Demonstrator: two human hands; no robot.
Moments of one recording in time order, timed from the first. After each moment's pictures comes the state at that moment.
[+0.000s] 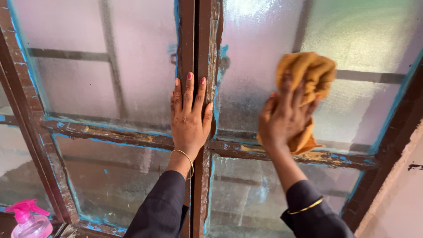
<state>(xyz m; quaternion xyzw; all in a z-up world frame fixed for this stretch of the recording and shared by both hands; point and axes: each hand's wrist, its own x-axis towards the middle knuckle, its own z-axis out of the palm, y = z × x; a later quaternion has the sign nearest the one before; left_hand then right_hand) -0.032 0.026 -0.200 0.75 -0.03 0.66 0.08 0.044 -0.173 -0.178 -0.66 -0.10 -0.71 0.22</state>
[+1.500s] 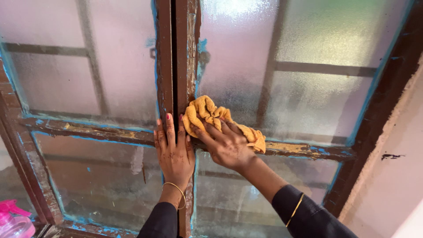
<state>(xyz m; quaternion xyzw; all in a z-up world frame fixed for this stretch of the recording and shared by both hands) -0.042 -0.001 -0.293 0.76 0.04 0.64 0.09 0.014 -0.163 -0.231 -0.65 -0.53 -0.55 0.00</state>
